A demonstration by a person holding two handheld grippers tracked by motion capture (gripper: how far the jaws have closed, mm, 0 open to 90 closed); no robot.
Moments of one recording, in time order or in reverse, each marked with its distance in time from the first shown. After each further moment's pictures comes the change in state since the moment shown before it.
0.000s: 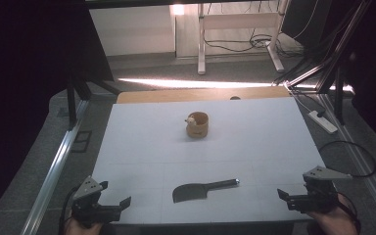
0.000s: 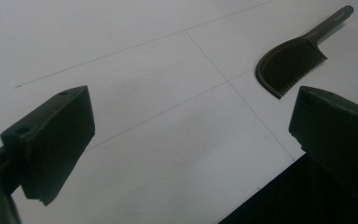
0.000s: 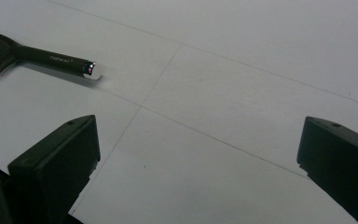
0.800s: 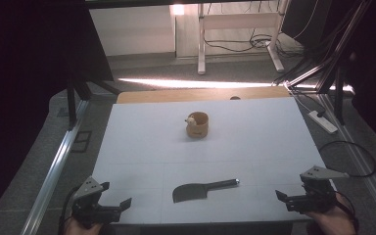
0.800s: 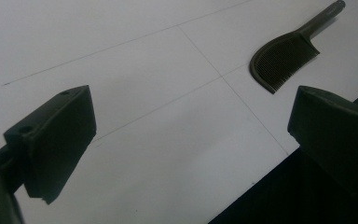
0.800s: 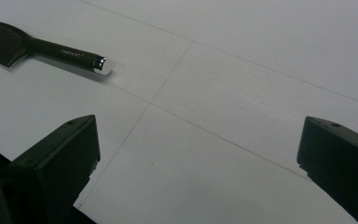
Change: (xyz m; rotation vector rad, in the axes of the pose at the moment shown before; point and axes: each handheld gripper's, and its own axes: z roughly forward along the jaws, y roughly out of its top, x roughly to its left) left arm 0.000 0.000 0.001 0.021 -0.025 0.015; right arm 0.002 0.002 0.002 0.017 0.036 -0.032
